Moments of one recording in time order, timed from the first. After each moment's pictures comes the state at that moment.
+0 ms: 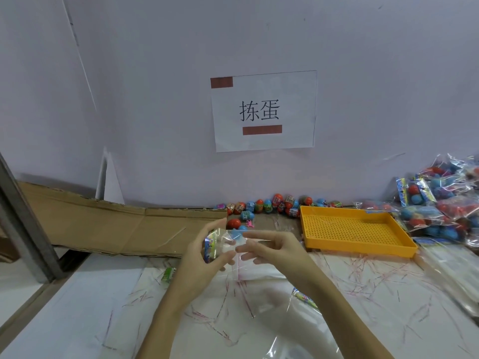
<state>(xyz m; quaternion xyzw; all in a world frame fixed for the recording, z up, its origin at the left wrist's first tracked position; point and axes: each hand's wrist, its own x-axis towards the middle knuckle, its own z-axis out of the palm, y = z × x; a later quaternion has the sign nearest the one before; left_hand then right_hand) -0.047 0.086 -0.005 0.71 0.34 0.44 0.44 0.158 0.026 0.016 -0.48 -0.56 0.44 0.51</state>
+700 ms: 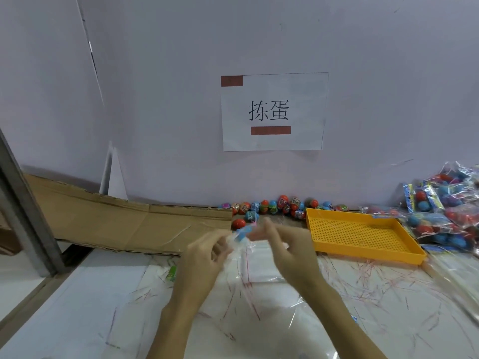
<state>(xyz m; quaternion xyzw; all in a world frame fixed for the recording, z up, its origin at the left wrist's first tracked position) -0.050 0.087 -0.008 0.78 0.39 0.46 0.15 0.134 0.029 0.025 -0.48 -0.64 0.12 0.60</state>
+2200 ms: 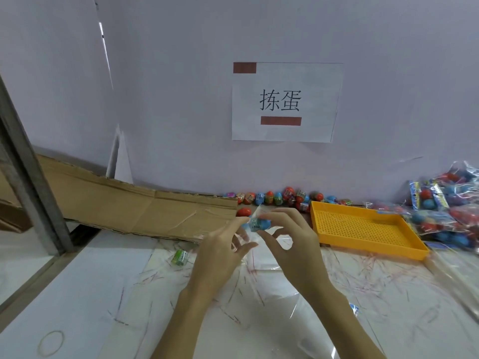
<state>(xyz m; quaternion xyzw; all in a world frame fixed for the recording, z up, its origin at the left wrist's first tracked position) -0.034 0.069 0.001 0.80 0.38 0.43 0.17 0.129 0.020 0.012 -0.53 -0.67 -0.04 0.53</state>
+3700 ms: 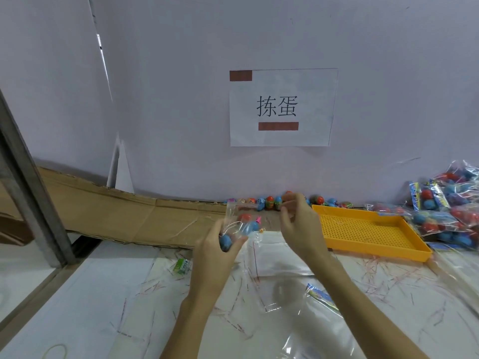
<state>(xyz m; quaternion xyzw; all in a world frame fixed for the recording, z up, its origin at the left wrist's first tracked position) -0.037 0.078 -0.007 0.71 0.44 0.50 0.22 0.158 0.068 0.029 -0.65 -0.57 0.02 0.50</state>
